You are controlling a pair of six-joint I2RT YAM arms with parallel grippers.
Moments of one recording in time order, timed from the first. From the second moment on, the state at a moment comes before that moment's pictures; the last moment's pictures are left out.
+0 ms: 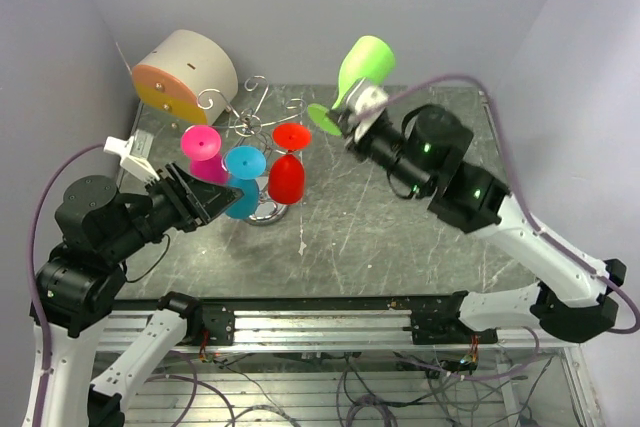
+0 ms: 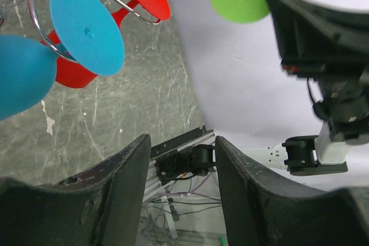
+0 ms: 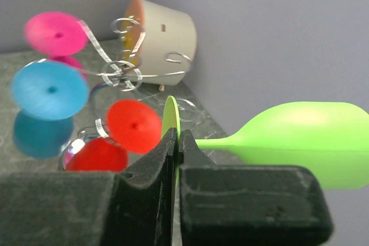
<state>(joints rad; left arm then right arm) -0.32 0.64 1.31 -0.87 0.40 -0.87 0.97 1.25 1.60 -0.32 0.17 -0.39</state>
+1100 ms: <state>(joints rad) -0.32 0.46 1.24 -0.83 0.44 -1.33 1.69 1.20 1.14 0.28 0.82 -1.16</state>
